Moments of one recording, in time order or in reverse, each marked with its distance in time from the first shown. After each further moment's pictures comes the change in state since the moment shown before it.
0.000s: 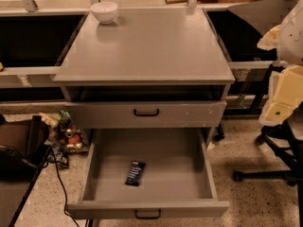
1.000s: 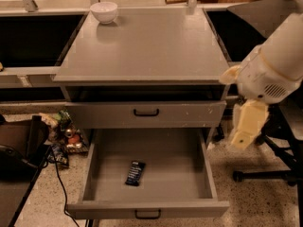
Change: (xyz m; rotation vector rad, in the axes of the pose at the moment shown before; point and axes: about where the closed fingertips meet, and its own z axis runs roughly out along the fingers) arm -0.030 0.037 0.079 -0.169 -0.134 -0.069
